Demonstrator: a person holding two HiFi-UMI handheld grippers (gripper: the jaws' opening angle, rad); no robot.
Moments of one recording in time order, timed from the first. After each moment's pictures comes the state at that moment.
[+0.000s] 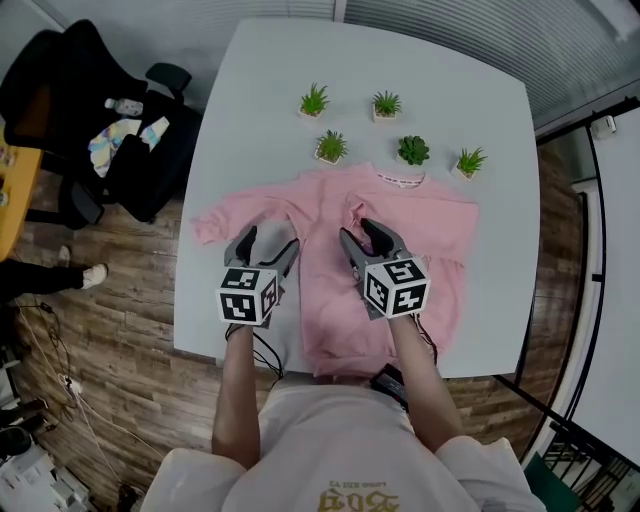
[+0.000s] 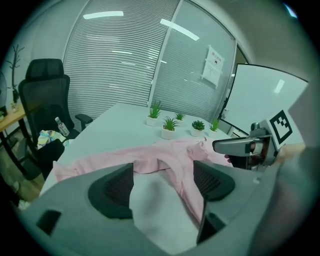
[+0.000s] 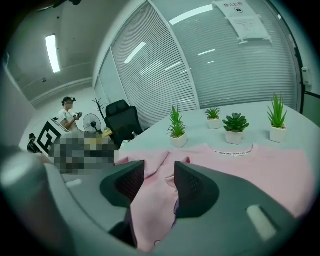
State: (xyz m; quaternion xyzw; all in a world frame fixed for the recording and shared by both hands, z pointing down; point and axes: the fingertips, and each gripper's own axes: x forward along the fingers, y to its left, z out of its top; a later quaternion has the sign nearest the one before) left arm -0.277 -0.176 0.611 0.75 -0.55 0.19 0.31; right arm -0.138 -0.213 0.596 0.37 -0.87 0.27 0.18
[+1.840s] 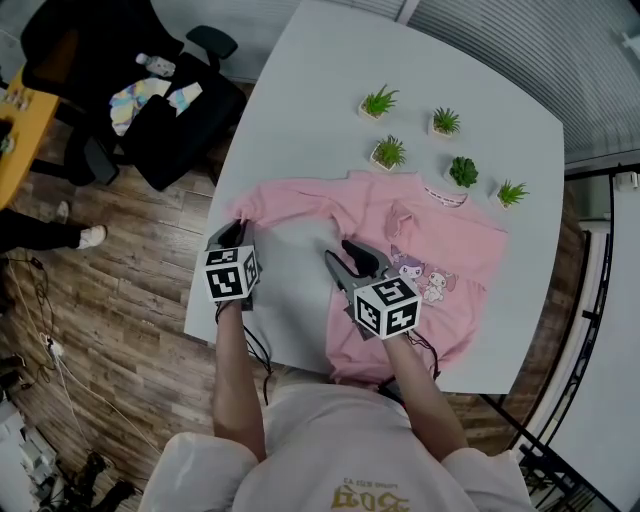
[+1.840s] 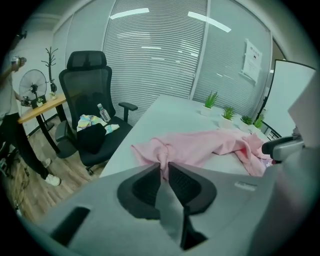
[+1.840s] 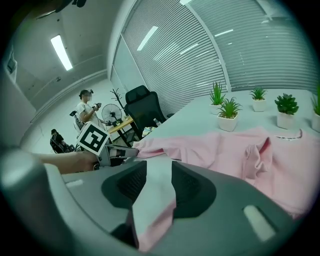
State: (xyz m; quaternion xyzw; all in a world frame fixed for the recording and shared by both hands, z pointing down) left arm -0.446 -0.147 0.678 0.62 -0.67 0.21 0.36; right arm -0.254 -0.152 0.613 0.25 -0.89 0.30 0.23
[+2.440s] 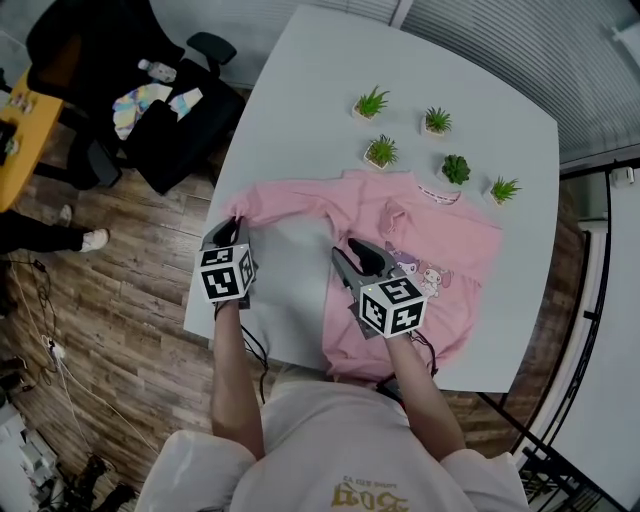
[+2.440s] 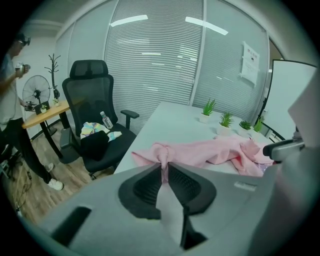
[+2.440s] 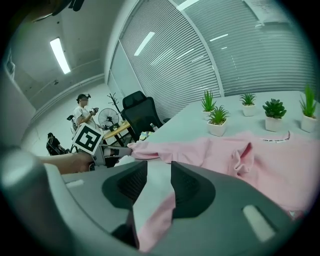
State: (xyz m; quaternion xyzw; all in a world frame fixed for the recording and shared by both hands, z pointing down) left arm -0.446 -0.148 0.647 0.62 -0.68 0.20 0.33; right arm -0.230 -0.157 0.597 0.28 -0.89 0.30 0.21
